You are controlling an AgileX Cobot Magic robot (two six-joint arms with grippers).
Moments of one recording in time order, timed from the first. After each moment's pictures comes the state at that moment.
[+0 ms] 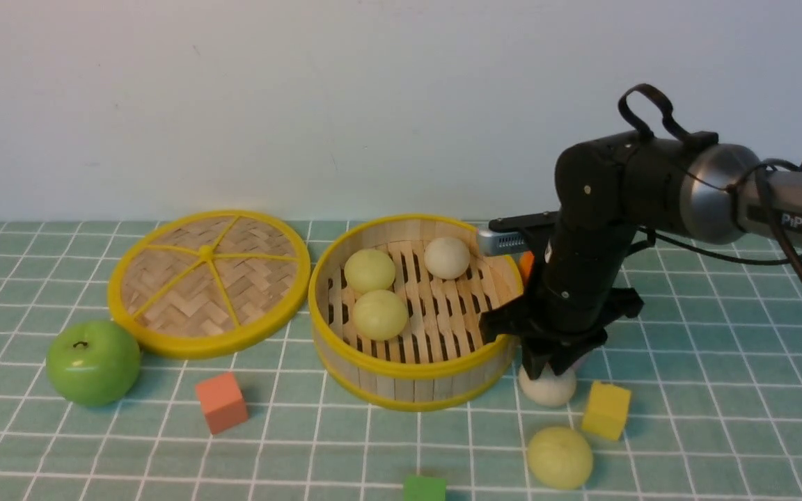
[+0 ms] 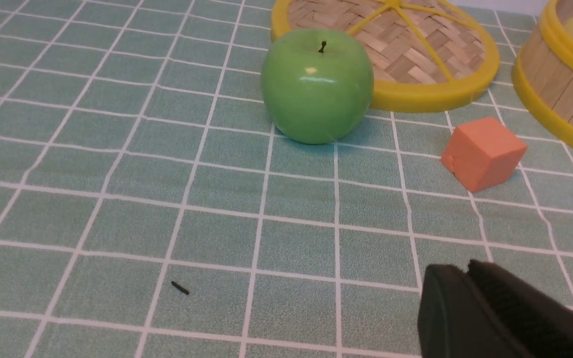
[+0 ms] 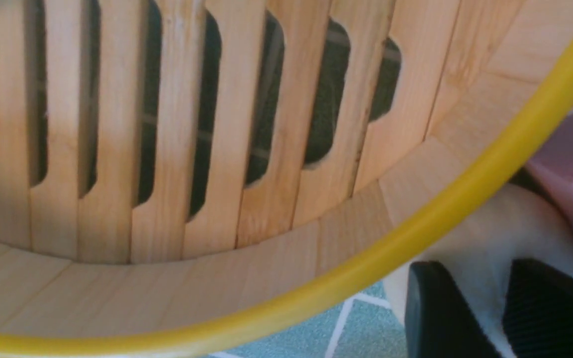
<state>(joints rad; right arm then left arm) 0.42 2.08 -1.58 0.09 1.00 0.20 -0.07 -0.01 0.03 0.10 0.39 -0.27</state>
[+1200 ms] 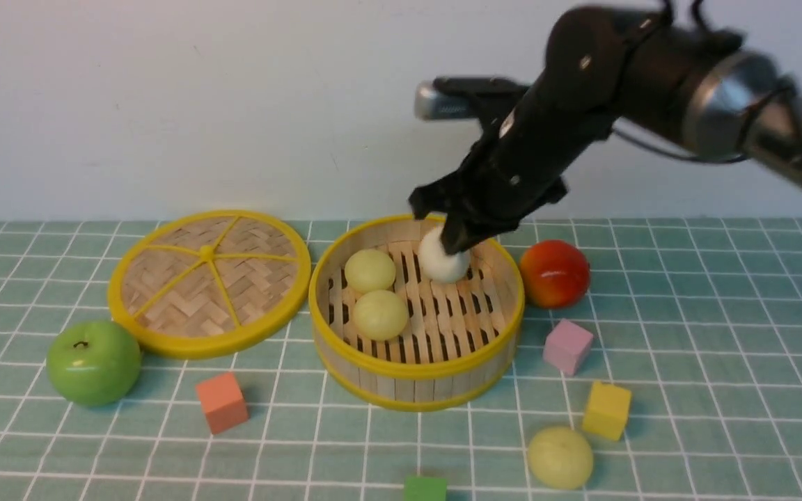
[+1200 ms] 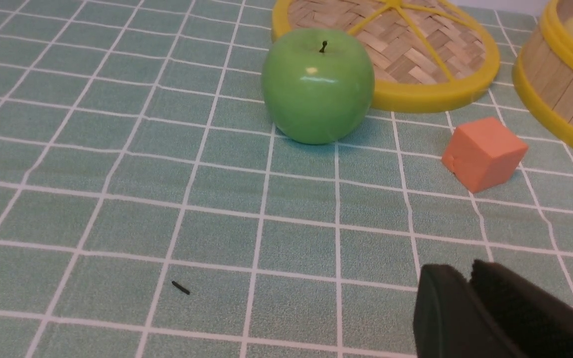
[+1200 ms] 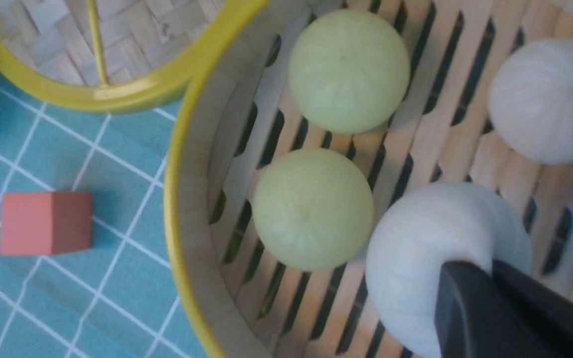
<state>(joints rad) 0.46 2.13 -1.92 0.30 0.96 0.01 -0.07 -0.01 0.03 0.10 0.39 -0.27</state>
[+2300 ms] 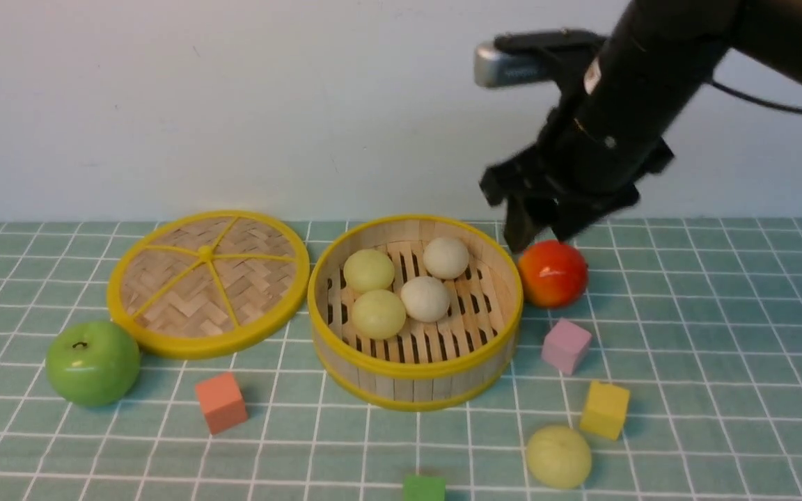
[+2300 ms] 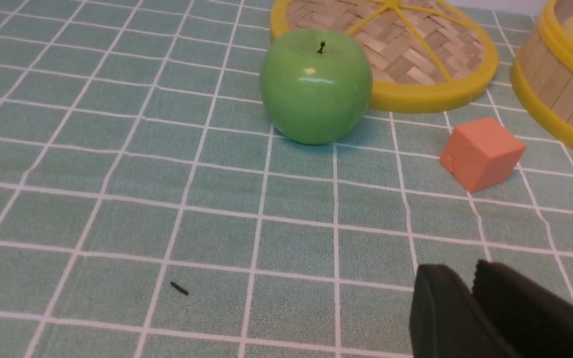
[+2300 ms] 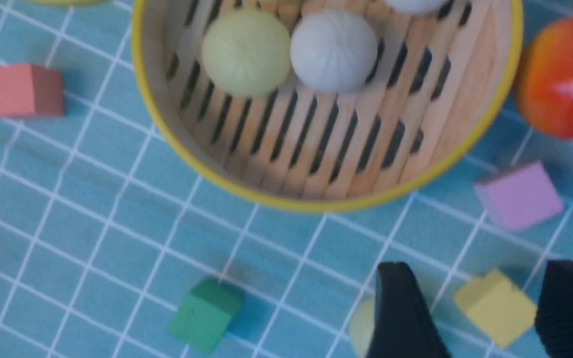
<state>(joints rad) 0.46 1.80 -1.73 0.14 1.22 0.12 -0.07 -0.01 0.03 0.10 0.39 -0.27</state>
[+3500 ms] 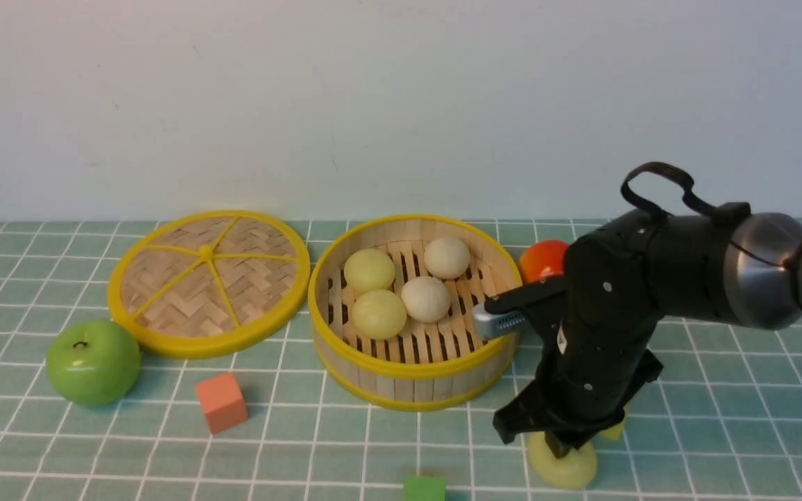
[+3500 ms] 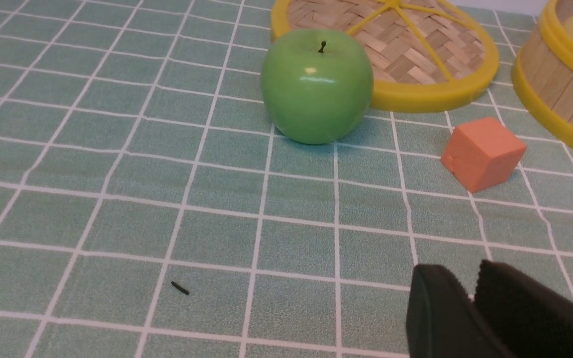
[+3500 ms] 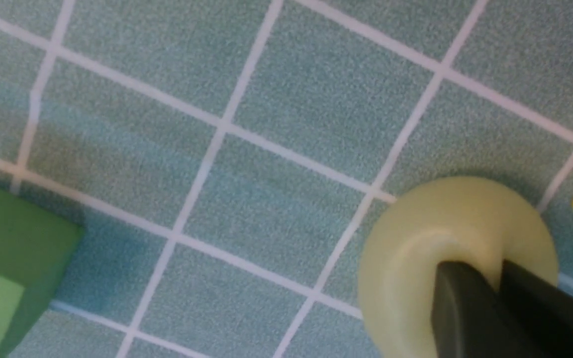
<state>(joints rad) 0.54 1.88 -1.21 0.01 0.86 0.20 -0.07 -0.01 0.03 0.10 0.39 -0.27</state>
